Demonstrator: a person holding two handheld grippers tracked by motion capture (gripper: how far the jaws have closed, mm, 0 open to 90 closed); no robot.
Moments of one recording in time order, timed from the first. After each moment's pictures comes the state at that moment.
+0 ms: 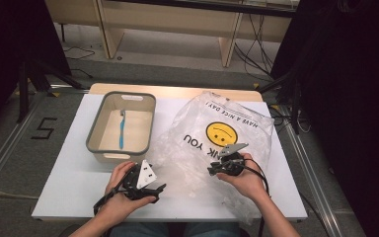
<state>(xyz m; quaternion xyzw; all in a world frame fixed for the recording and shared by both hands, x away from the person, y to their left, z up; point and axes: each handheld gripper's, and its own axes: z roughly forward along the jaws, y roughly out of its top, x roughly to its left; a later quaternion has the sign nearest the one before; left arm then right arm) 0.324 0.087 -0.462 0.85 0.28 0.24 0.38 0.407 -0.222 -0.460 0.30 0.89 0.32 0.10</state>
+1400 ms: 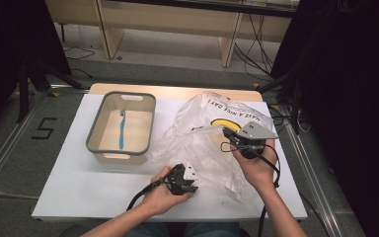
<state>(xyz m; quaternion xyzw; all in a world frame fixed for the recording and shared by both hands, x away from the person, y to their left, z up) 0.356 -0.014 -0.484 0.90 0.23 0.10 0.35 0.395 -0.233 -0.365 0.30 0.78 0.44 0.32</state>
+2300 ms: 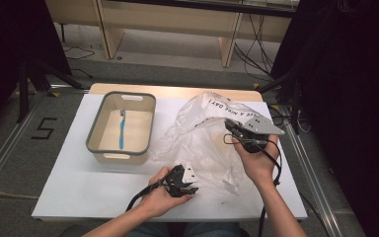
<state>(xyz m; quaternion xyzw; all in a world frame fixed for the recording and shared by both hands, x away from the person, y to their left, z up) 0.345 -0.008 -0.471 0.90 0.22 0.13 0.37 0.402 -0.235 -0.355 0.32 0.75 0.48 0.33</state>
